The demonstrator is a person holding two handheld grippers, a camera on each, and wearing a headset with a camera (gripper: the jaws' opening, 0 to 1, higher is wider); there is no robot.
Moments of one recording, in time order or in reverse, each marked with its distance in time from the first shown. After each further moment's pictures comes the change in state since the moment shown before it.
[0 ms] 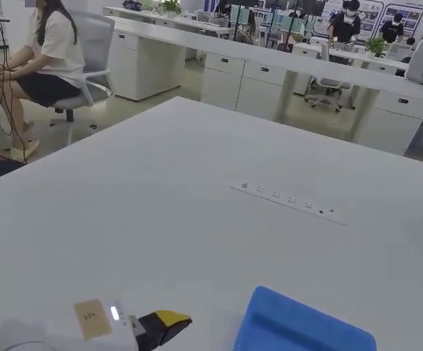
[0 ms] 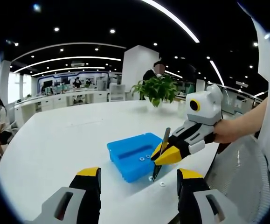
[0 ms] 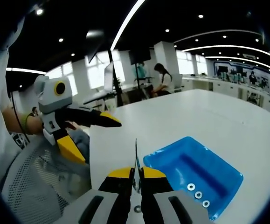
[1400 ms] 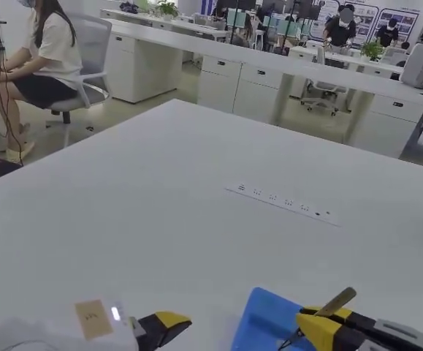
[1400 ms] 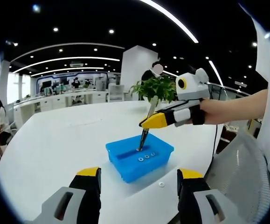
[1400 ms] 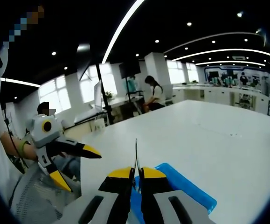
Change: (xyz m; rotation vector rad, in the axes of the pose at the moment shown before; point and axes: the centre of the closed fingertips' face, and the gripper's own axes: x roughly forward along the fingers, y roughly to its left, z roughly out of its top) left arm -0.001 -0.003 0.001 0.005 -0.003 -0.009; right arm -0.013 -0.047 0.055 0.053 -0.109 -0.059
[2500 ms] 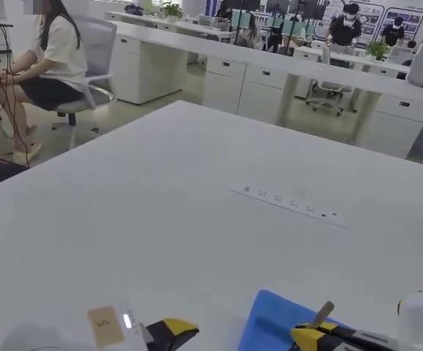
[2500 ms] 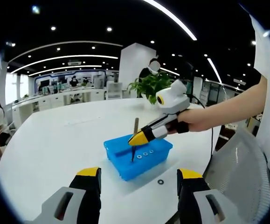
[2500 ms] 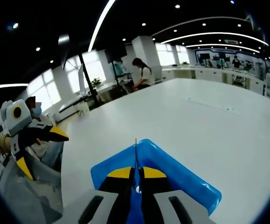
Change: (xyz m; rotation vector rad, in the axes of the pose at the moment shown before) left arm 0.002 -0.002 -0.006 0.009 0.026 -0.014; right arm 0.033 -0.045 -0.058 0.084 0.158 -0.066
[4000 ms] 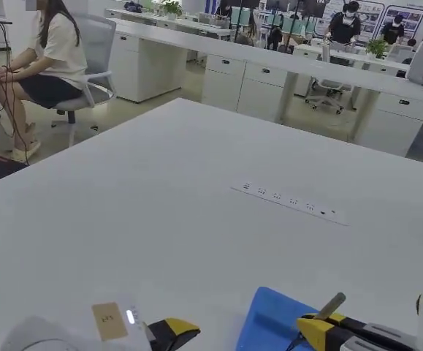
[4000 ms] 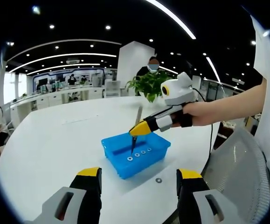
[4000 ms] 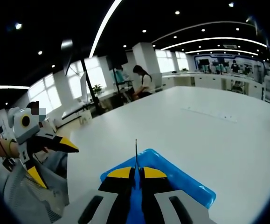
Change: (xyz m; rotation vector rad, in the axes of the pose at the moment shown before) left arm 0.001 -0.003 -0.003 -0.001 0.017 -0.020; right arm -0.023 0.012 0.020 -0.002 -0.075 -0.003
